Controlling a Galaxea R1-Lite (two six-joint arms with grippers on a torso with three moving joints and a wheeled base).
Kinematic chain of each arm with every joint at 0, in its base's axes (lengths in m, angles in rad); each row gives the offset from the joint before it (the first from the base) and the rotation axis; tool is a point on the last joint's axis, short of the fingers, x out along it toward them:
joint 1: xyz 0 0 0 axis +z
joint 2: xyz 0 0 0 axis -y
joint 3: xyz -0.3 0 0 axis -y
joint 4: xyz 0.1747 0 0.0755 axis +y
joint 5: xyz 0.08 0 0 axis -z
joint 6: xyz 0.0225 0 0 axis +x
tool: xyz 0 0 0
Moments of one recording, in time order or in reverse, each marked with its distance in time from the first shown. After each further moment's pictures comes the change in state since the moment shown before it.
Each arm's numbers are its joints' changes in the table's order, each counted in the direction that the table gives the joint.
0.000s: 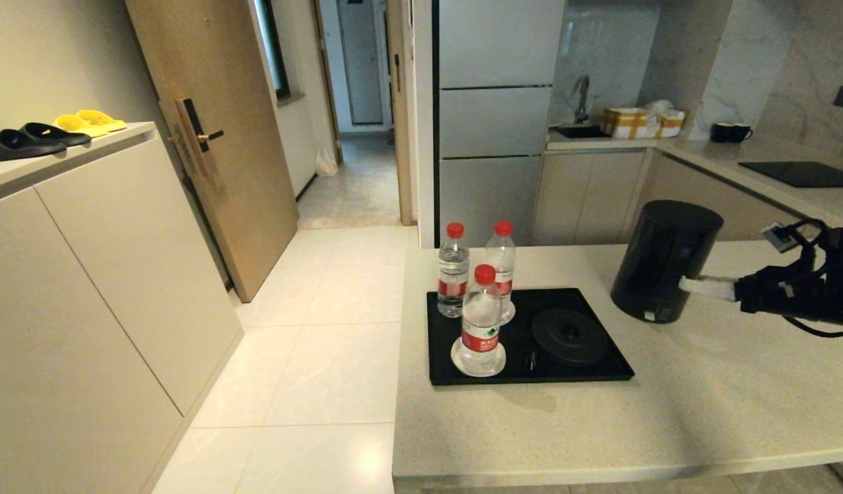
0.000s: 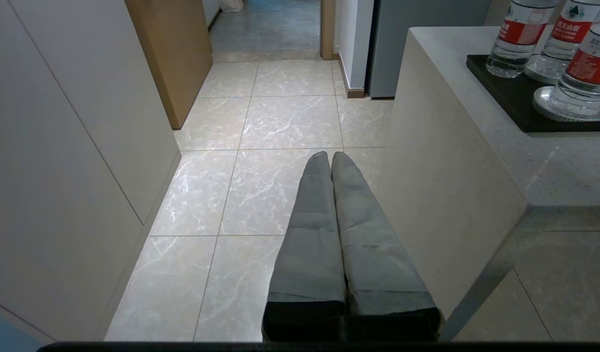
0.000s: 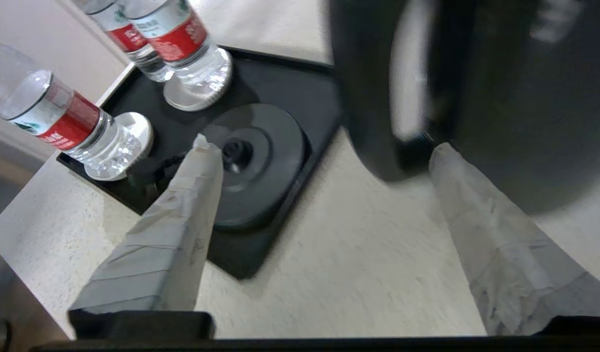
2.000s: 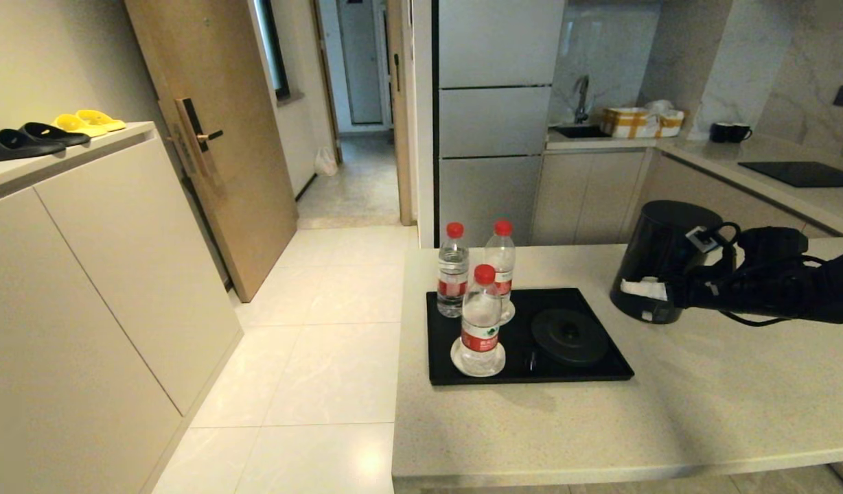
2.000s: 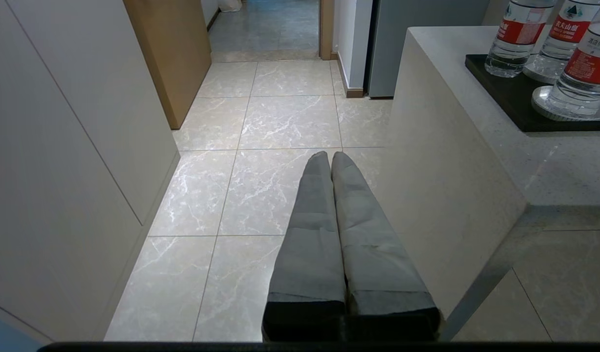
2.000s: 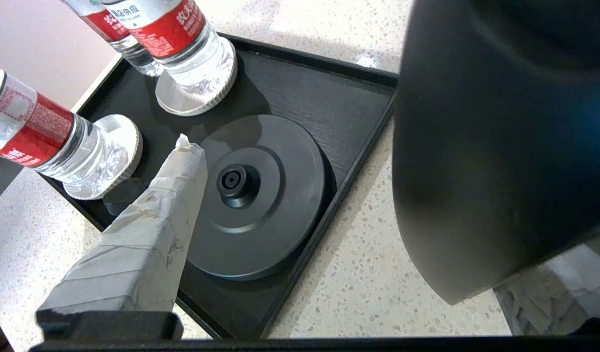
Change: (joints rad) left arm 0.000 0.000 0.000 0.000 0.000 0.001; right arm 0.164 -0.144 0.137 -0.004 0.105 0.057
